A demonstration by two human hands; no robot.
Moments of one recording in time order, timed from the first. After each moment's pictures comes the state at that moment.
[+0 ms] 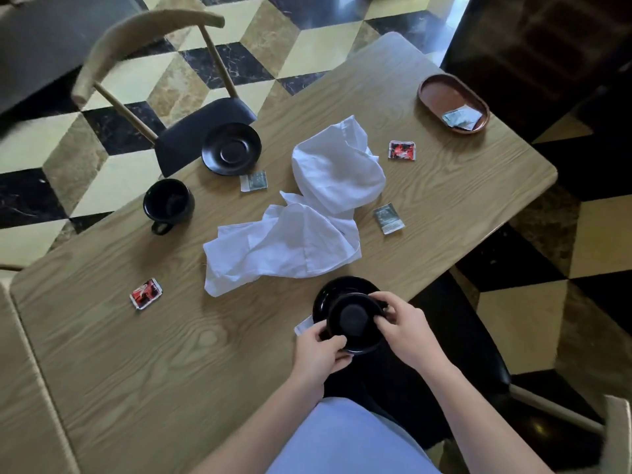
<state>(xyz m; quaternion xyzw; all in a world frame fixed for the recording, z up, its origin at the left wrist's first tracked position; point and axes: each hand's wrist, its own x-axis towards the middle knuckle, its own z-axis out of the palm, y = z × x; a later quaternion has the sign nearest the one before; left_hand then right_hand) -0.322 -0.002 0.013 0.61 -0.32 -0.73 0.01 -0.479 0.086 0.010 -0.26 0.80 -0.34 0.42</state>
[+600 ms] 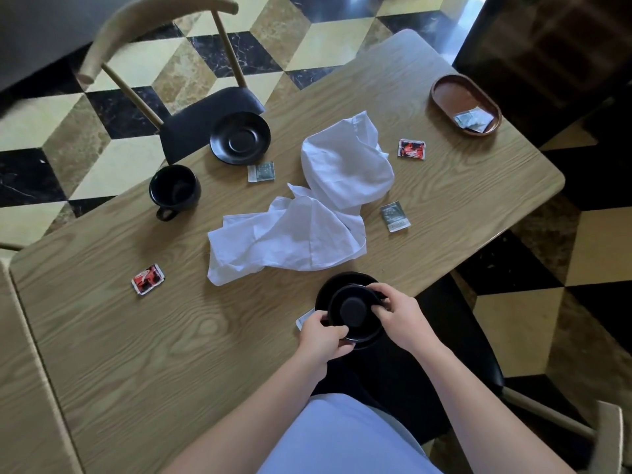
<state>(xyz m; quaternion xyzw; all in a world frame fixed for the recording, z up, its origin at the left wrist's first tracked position) -0.333 -0.014 -0.007 0.65 -0.29 -0.70 -0.02 -0.485 0.068 -0.007 -0.27 0.80 -0.29 0.44</state>
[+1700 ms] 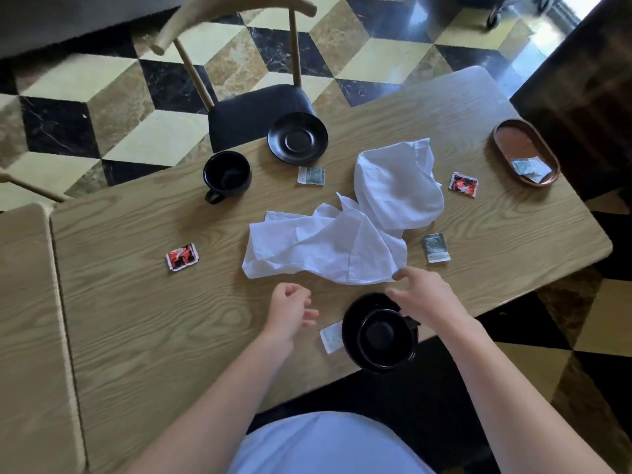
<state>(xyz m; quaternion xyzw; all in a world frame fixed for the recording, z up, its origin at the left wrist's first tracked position) -0.270 -0.110 0.012 0.68 -0.31 -0.66 0.12 -0.502 -0.033 0.047 -0.36 0.85 -0.02 0.39</state>
